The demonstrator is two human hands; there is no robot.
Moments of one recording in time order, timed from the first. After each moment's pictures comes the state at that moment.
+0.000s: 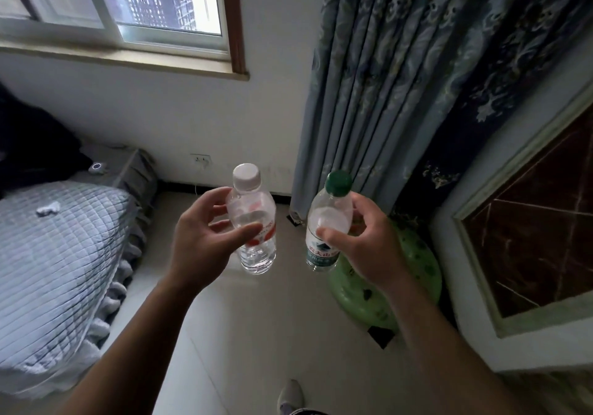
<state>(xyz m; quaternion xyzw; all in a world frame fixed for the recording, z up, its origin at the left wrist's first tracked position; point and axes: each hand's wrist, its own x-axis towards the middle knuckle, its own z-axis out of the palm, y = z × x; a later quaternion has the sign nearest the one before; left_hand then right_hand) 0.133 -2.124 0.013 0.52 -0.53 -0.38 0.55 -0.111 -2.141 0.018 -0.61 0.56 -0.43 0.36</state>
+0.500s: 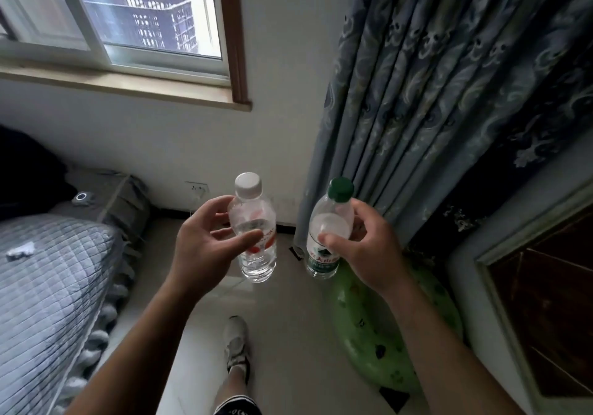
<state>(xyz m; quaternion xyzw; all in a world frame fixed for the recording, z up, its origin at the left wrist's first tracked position) 0.162 -2.329 0.004 0.53 -0.51 -0.40 0.56 -0.085 -2.350 0.014 -0.62 0.56 -0.41 0.36</state>
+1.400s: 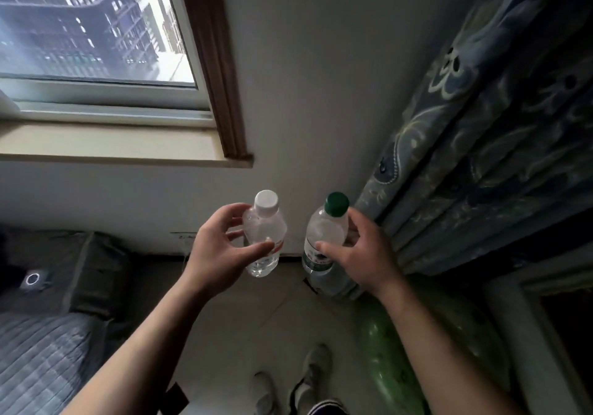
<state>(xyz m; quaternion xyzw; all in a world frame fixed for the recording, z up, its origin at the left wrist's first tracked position) 0.272 -2.727 -0.048 0.56 -0.56 -0.45 0.41 0.028 -2.716 -0.038 -0.56 0.63 -0.36 0.40</state>
